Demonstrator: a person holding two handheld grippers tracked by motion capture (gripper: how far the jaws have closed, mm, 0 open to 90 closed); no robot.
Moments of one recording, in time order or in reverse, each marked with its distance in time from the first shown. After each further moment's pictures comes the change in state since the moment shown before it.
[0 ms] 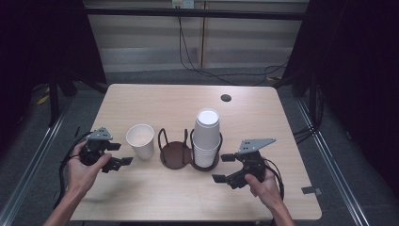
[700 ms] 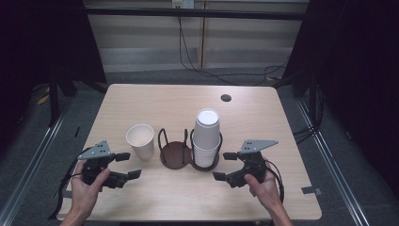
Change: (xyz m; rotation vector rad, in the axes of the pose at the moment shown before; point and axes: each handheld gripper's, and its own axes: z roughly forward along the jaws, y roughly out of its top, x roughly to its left) left arm -0.049 -0.016 -0.008 -0.225 -0.149 0.014; right arm 0.001 -0.004 -0.001 -0.042 -0.074 0.017
